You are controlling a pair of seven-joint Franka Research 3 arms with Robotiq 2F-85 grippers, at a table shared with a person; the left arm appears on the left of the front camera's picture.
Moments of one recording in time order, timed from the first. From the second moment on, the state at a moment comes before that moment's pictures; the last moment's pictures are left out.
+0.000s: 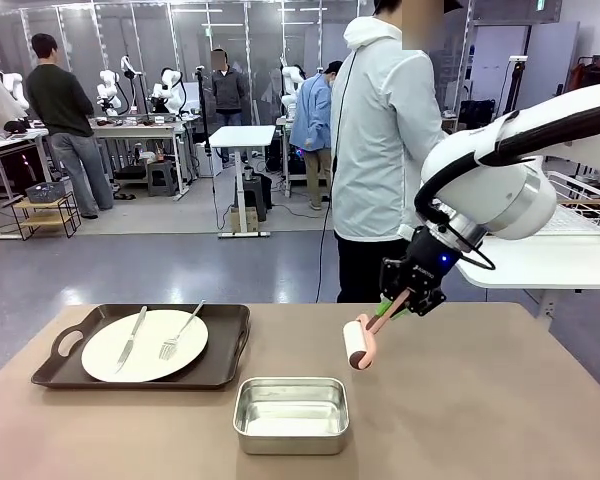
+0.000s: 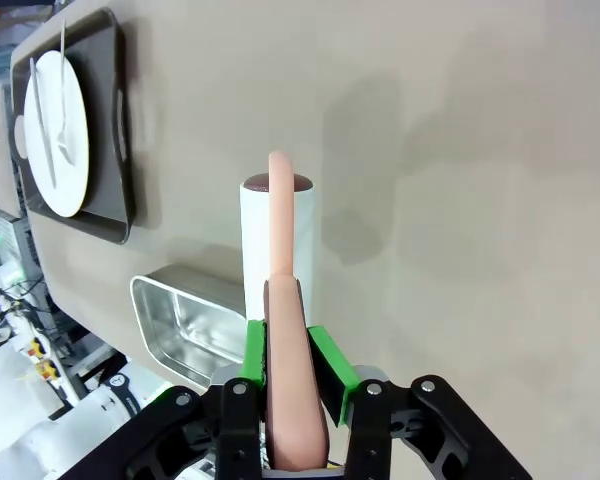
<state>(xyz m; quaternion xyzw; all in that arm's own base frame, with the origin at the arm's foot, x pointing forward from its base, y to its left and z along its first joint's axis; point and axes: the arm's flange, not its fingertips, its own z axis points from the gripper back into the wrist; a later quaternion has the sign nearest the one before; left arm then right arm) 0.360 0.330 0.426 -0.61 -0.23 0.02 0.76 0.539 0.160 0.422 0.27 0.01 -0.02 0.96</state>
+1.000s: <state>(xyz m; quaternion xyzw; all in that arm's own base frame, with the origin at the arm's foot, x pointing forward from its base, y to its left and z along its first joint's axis) 0.360 0.330 0.426 -0.61 -0.23 0.02 0.76 0.567 0.104 0.348 0.33 0.03 -0.03 0.94</state>
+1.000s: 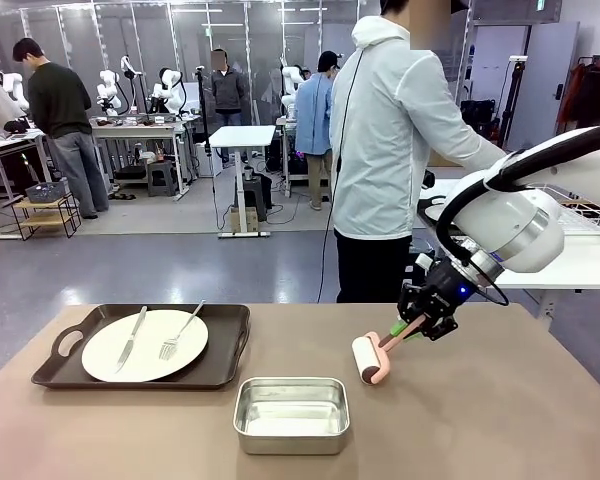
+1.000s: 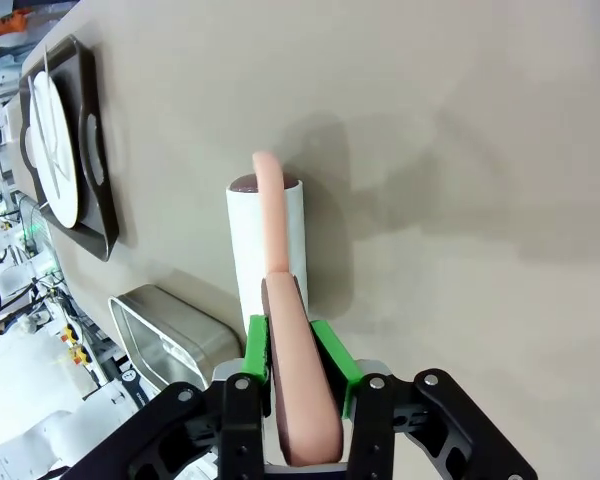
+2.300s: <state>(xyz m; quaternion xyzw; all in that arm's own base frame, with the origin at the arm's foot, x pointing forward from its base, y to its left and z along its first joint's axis) 0.360 0.331 0.426 -0.61 -0.23 0.02 0.76 0.551 -0.050 0.405 0.04 -0.09 -0.12 0.99</state>
